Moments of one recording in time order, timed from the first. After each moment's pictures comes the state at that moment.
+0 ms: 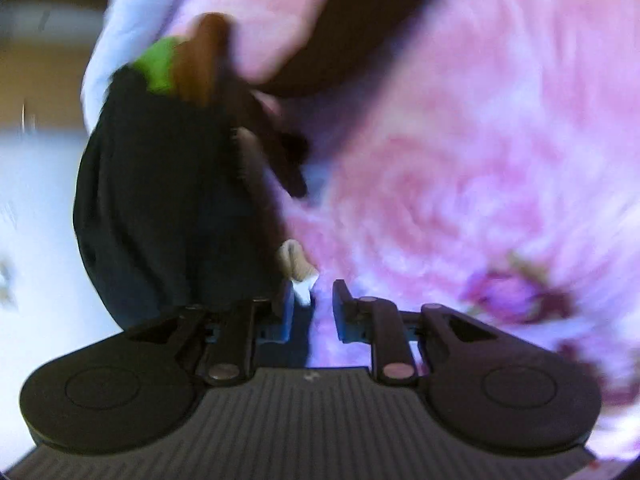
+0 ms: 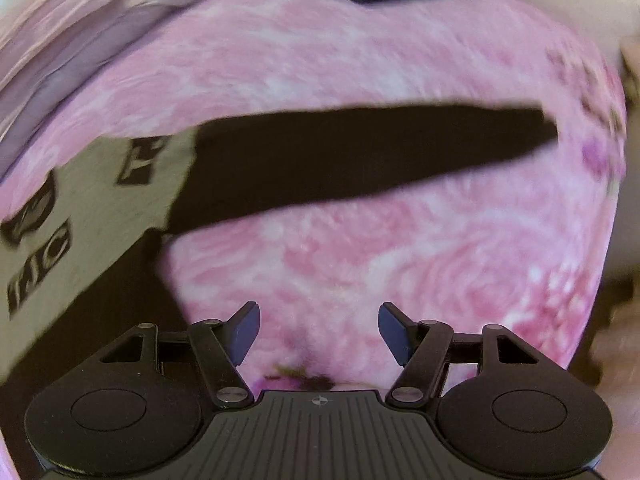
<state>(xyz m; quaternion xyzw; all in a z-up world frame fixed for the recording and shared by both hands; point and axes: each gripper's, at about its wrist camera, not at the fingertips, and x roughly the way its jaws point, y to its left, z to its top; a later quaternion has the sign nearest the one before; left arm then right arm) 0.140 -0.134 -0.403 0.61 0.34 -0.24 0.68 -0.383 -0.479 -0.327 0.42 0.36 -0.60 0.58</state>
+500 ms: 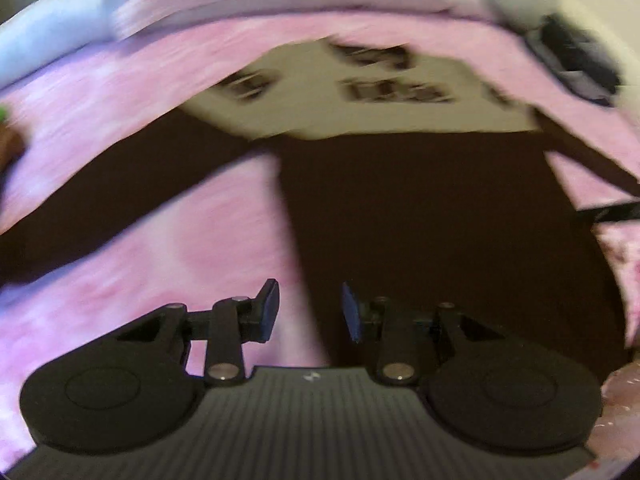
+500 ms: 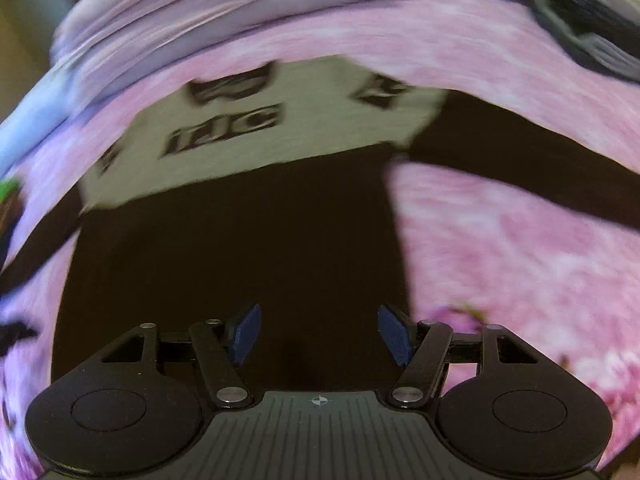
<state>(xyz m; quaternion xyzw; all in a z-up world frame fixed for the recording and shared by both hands) -0.005 -0.230 -0.360 0.26 0.41 -0.55 0.68 -0.300 -0.400 -0.344 0.33 0.41 -0.38 0.76</state>
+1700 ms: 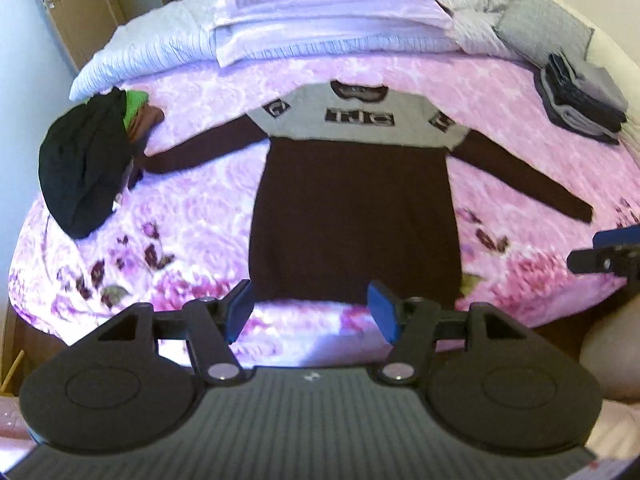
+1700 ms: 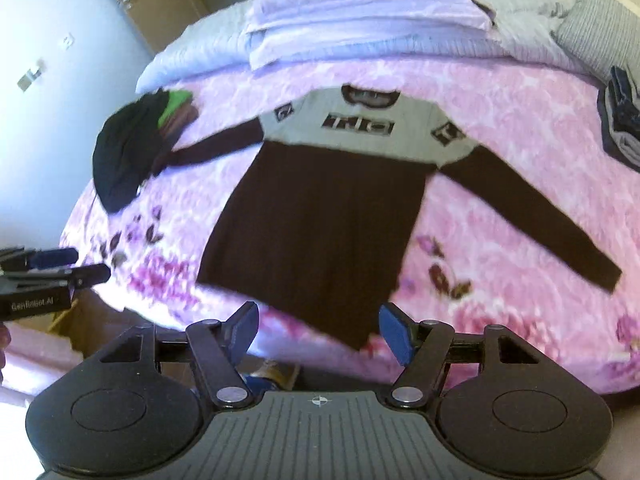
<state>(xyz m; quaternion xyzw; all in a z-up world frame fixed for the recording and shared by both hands) -0.293 -0.098 -0.091 0.26 0.43 -0.38 0.78 -0.458 -0.287 -0.112 0.26 0.46 -0.19 0.82</state>
